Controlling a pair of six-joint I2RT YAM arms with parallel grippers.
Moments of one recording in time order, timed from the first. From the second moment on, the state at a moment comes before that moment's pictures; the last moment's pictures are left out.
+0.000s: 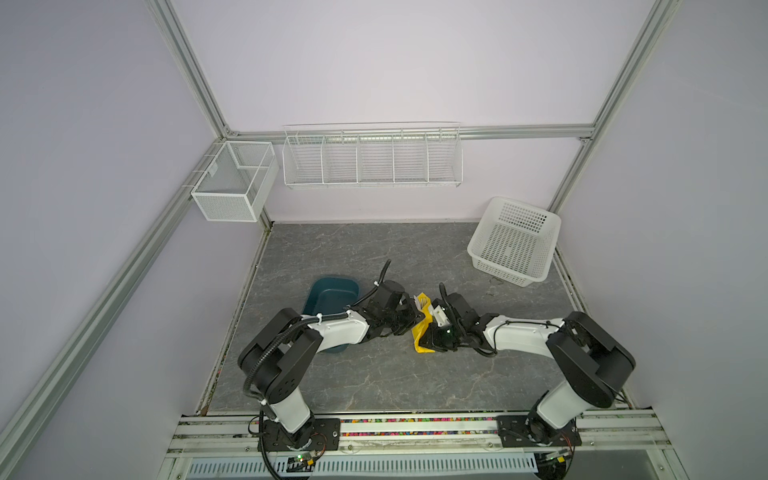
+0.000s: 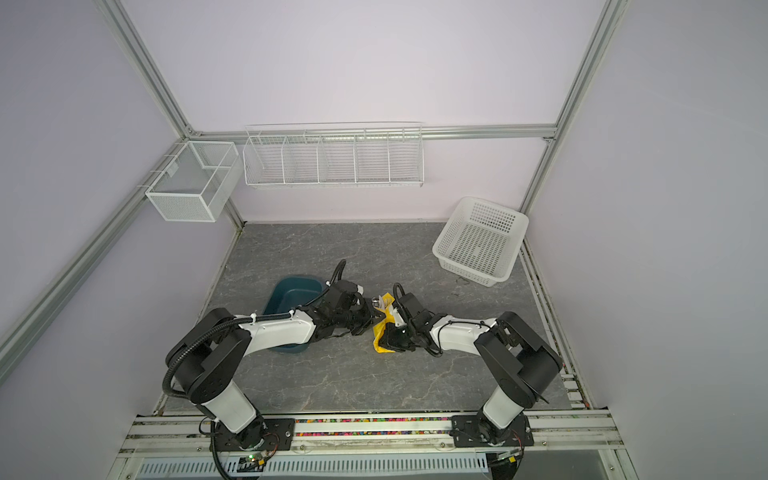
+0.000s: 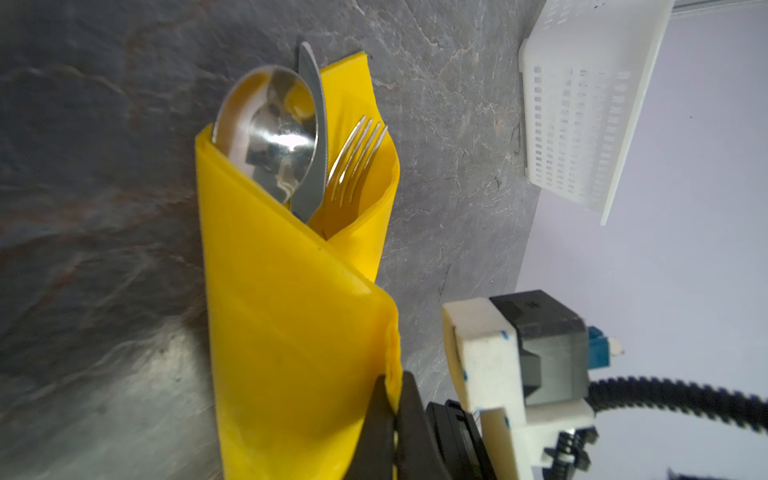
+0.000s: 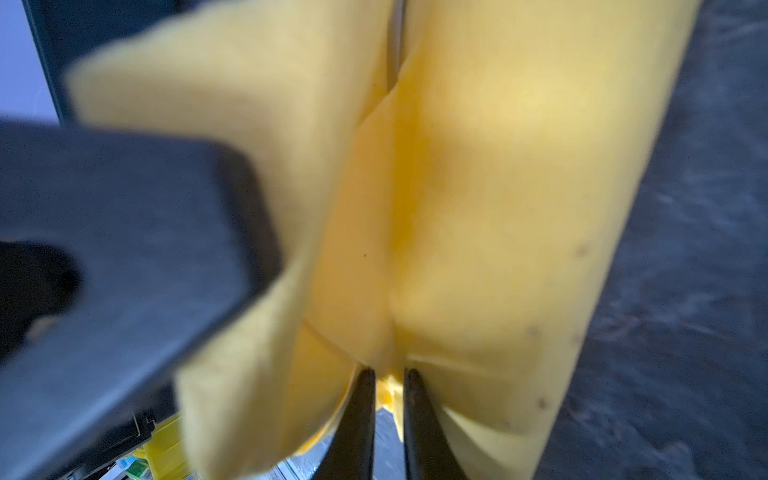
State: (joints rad) left arm -0.78 1.71 0.83 0.20 0.34 -1.24; right arm 0.73 1.62 0.71 -0.05 -0.45 0.82
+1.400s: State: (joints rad) left arm -0.85 1.85 0.94 0.22 0.37 -1.27; right arm 0.69 1.52 0.59 -0.04 -0.39 0.83
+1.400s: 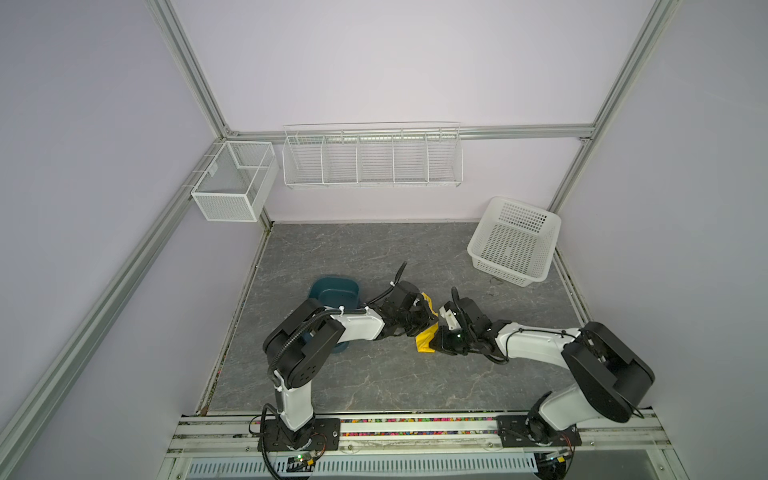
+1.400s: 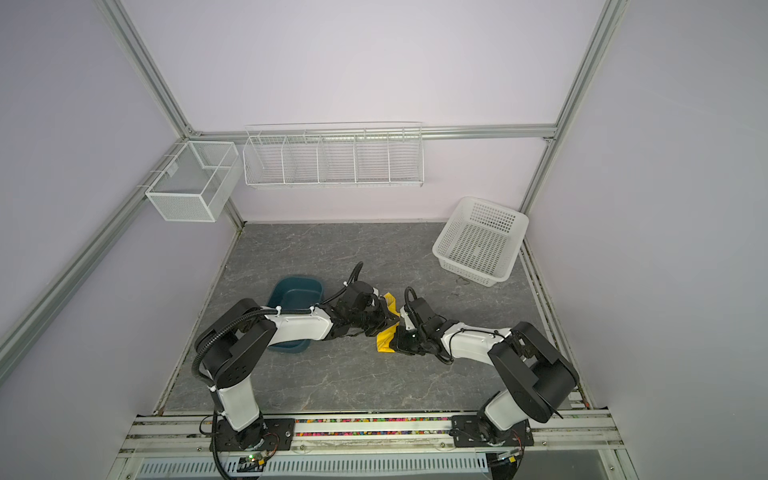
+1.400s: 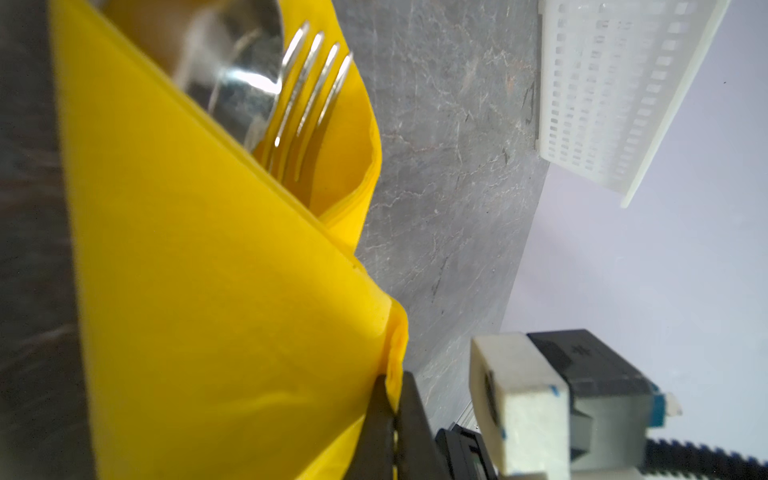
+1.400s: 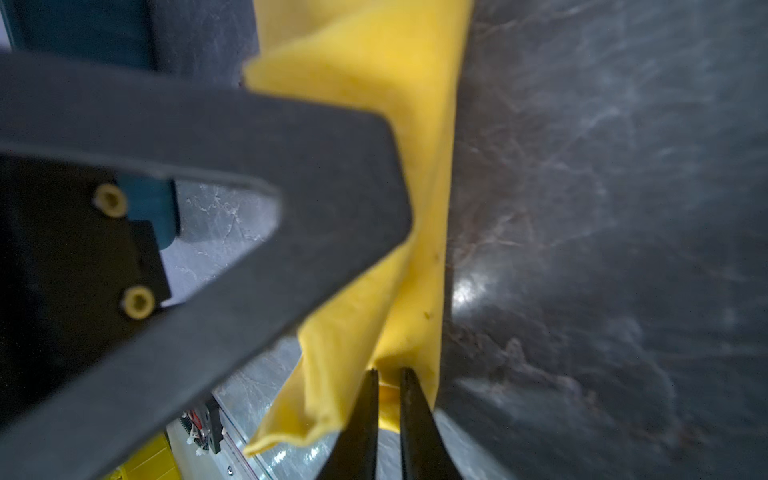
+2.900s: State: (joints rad) left arm -0.85 1.89 0.96 0.21 0.39 -1.27; right arm 0.66 1.46 0.52 0.11 -0.38 1.02
